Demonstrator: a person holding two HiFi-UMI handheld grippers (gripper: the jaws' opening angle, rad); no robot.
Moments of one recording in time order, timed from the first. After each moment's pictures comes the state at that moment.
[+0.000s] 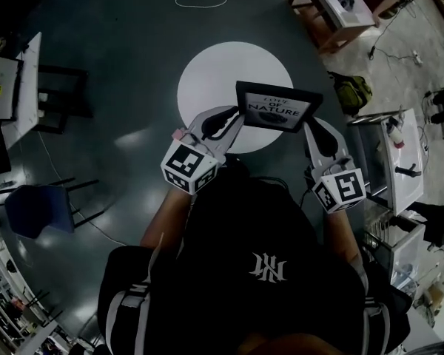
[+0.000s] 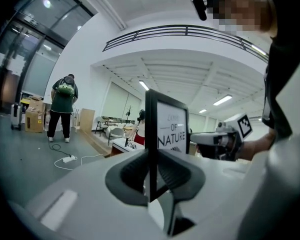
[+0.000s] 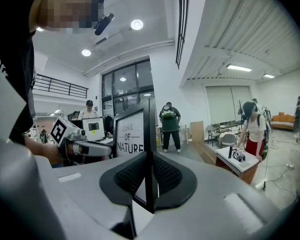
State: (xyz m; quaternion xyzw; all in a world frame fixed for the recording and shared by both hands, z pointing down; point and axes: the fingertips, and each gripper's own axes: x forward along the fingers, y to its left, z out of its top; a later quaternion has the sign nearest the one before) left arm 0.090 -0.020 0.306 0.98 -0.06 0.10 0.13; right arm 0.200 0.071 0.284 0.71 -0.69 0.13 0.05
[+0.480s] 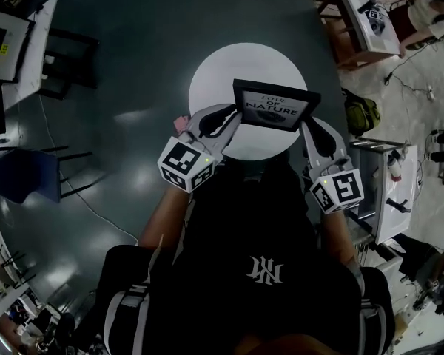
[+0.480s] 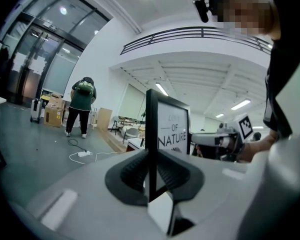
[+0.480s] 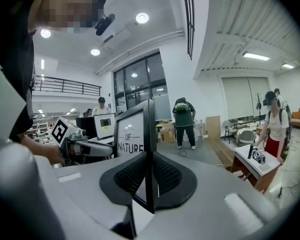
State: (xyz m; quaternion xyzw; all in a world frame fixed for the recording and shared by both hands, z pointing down) left arm 0.077 -0.092 0.333 0.97 -0.15 0.10 0.16; right arm 0.201 -0.020 0.310 0.64 -0.75 0.14 0.07
